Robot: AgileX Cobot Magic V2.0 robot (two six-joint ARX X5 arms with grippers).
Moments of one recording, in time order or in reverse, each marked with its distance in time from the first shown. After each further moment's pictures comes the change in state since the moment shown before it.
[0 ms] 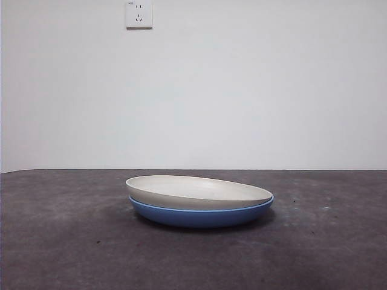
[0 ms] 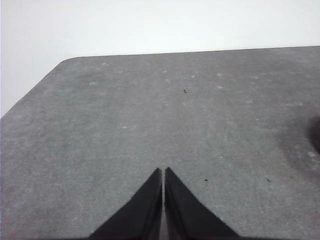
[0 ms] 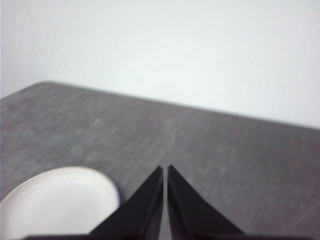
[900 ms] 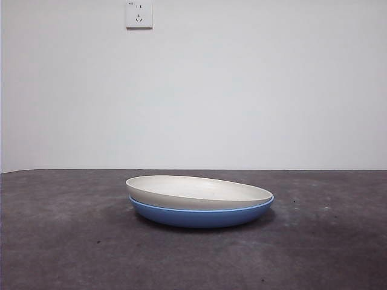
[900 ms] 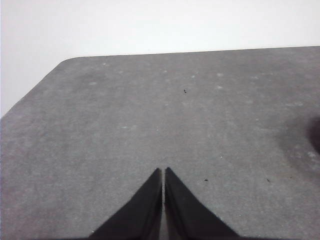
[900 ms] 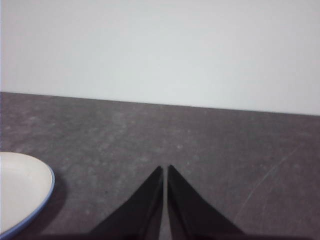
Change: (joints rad) left arm 0.000 0.000 0.000 0.000 0.000 0.000; right arm -0.021 -0.387 -0.610 0.360 0.180 0.037
